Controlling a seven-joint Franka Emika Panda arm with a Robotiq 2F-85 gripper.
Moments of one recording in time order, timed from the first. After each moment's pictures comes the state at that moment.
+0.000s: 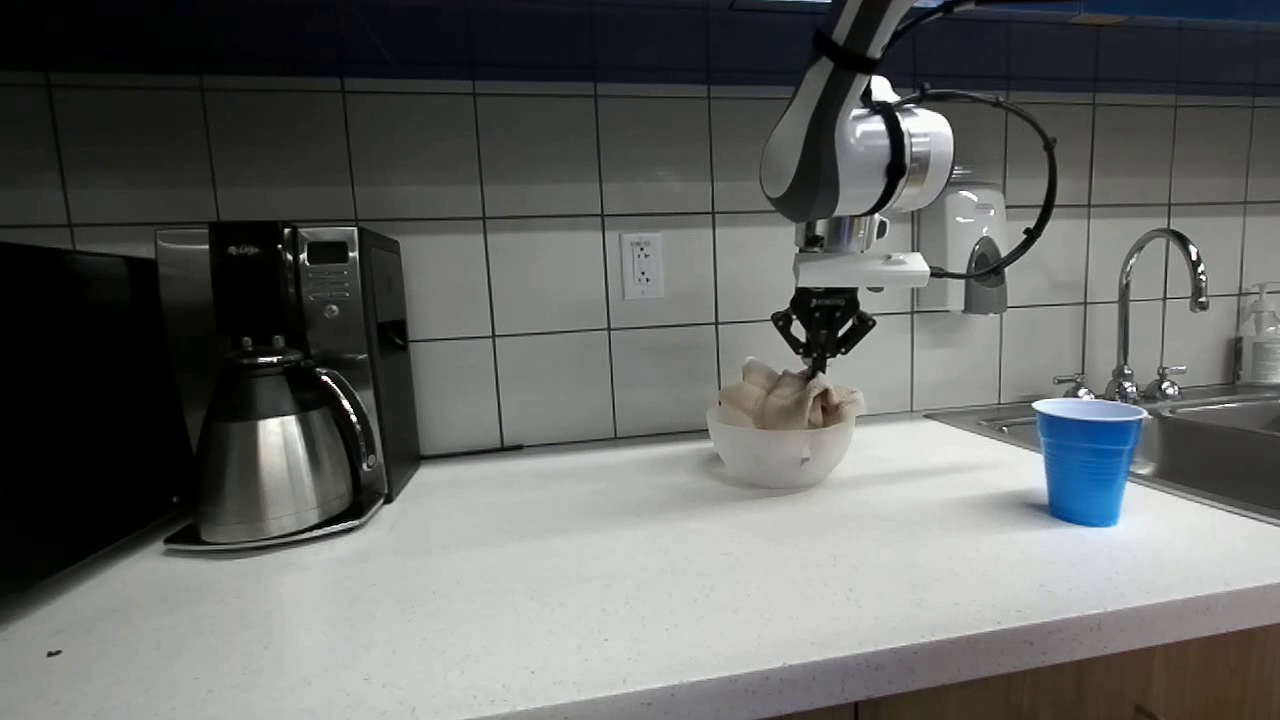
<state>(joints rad) 0.09 0.28 -0.09 -2.12 -0.03 2.71 0.21</state>
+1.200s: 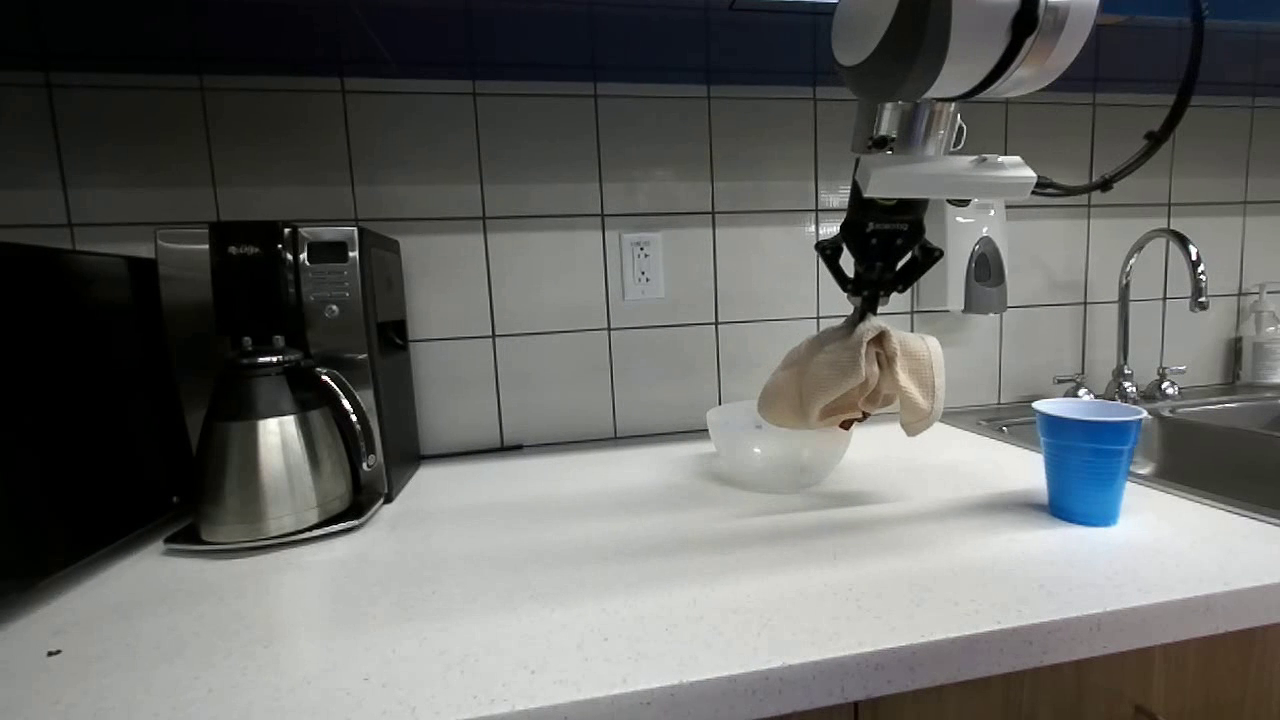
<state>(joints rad) 0.07 -0.16 -0.07 -2.49 -0.08 2.71 0.21</state>
